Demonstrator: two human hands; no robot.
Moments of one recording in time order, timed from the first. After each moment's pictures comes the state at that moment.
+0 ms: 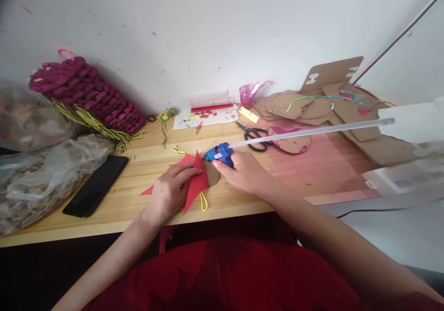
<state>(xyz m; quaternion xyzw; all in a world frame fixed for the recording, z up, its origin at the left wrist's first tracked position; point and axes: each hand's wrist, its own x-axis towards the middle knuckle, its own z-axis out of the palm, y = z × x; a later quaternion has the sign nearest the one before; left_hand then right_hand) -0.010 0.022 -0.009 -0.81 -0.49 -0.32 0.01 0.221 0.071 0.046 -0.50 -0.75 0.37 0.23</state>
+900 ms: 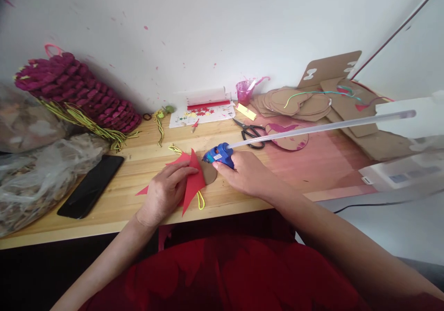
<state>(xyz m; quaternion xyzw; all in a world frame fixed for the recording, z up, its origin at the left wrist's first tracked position) -0.010 0.022 -0.008 -0.81 -0.48 -0.33 0.03 0.231 0.067 0.053 -0.51 -0.79 0.31 0.16</state>
